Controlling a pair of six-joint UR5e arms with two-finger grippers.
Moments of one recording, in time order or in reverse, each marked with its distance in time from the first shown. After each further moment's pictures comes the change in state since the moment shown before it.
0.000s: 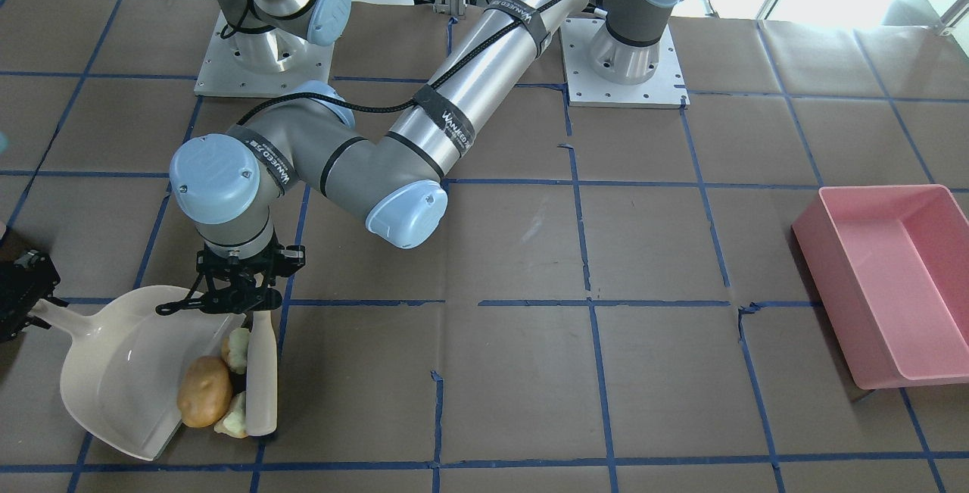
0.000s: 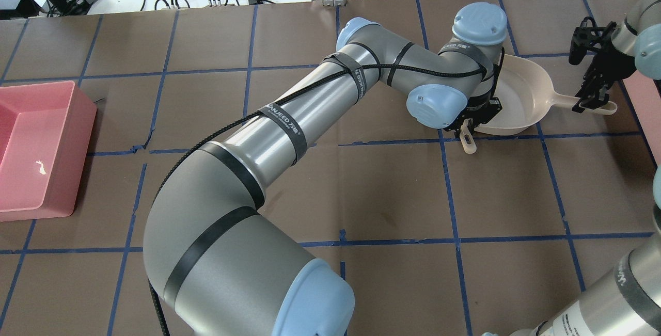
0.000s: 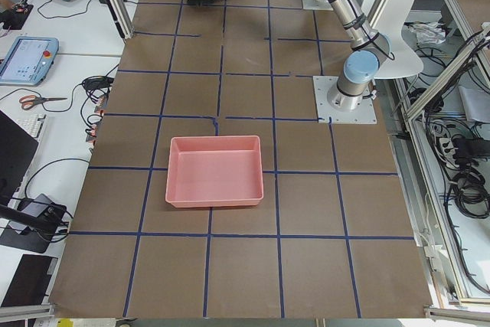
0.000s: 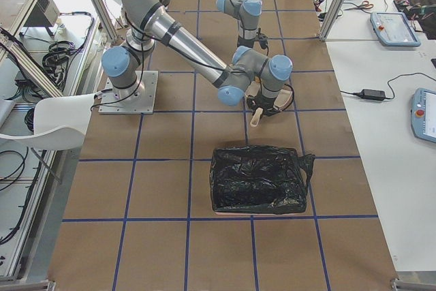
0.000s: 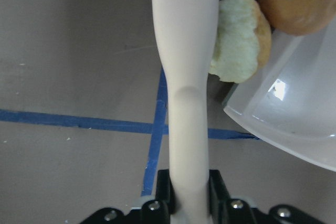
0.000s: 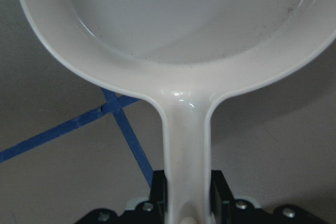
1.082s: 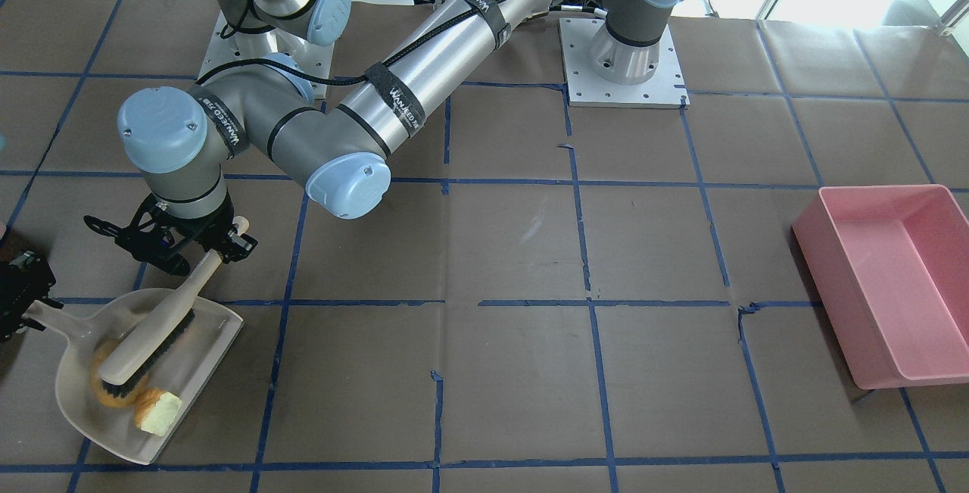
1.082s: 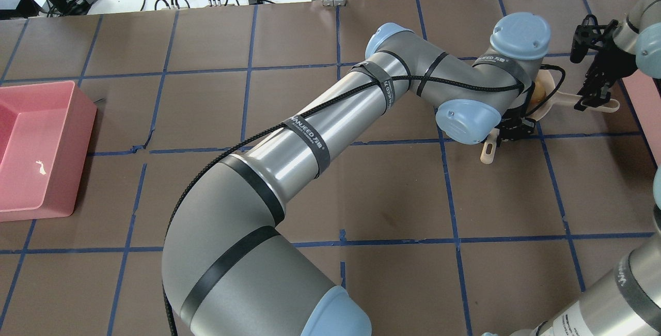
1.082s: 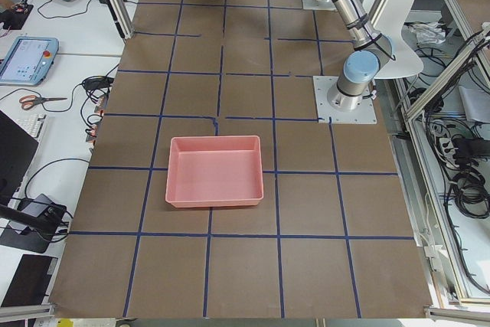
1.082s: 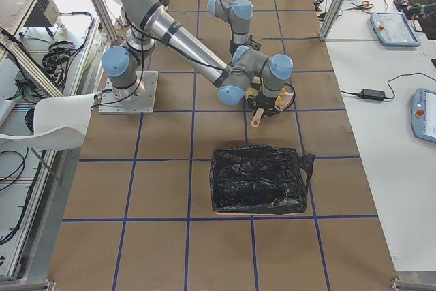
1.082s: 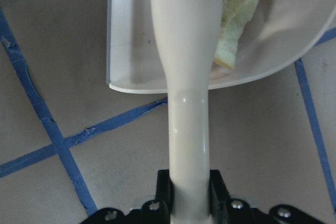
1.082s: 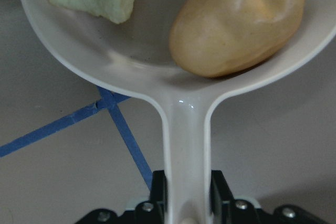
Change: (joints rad) left arm -0.063 0.010 0.045 -0.019 0.011 0.443; right arm 0.000 -0.001 -0.006 -0.006 0.003 0.003
